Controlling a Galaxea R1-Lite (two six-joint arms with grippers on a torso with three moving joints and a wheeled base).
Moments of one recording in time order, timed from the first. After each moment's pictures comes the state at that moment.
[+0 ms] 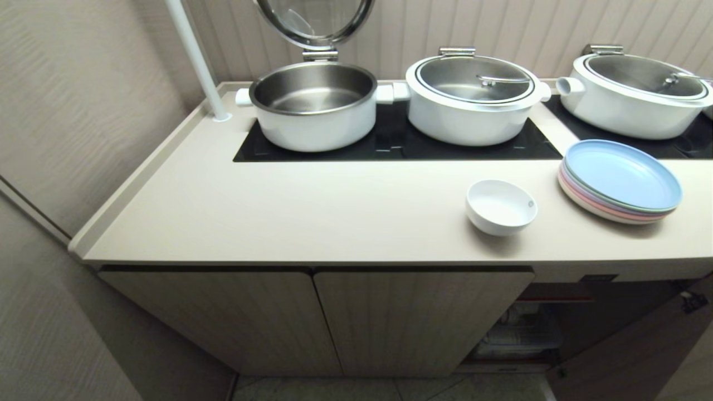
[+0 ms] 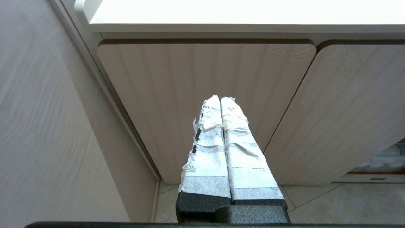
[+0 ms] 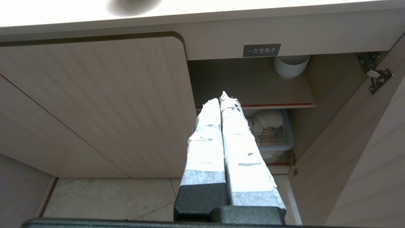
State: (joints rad) left arm 0.00 0.00 0.00 0.00 -0.01 -0.01; right arm 0.01 0.00 0.00 0.00 0.00 0.07
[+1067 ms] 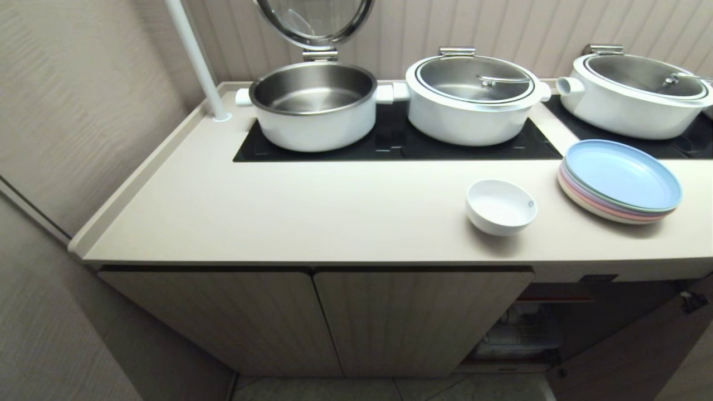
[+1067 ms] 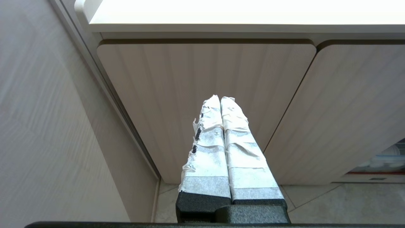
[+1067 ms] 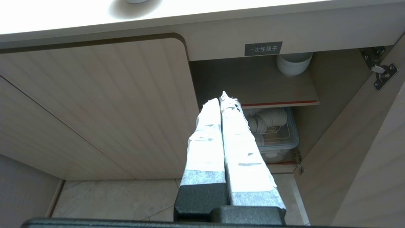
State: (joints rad) left arm 0.00 0.00 0.00 0.00 -0.01 -0.02; right arm 0.01 0.00 0.00 0.00 0.00 0.10
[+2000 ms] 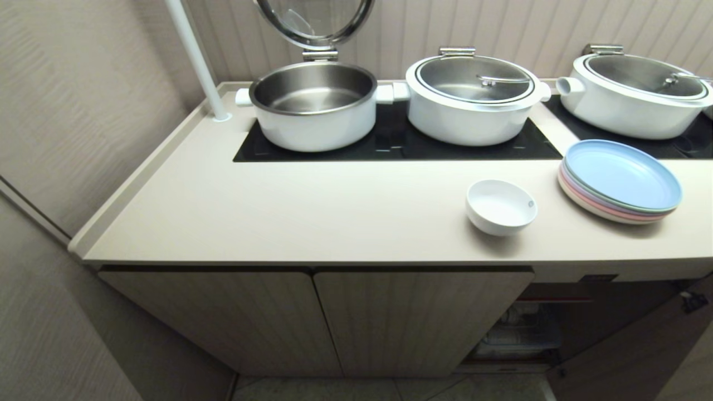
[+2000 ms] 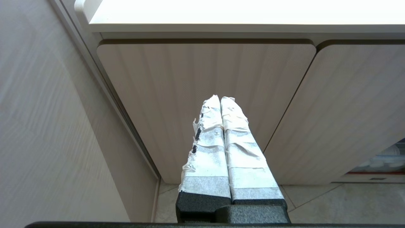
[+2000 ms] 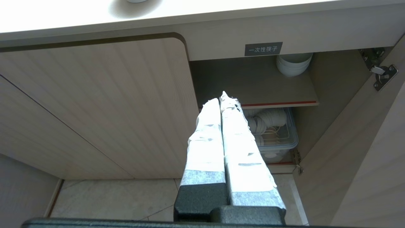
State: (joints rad) left arm 0.00 0.00 0.00 0.00 -0.01 -0.01; right arm 0.01 0.00 0.00 0.00 0.00 0.09
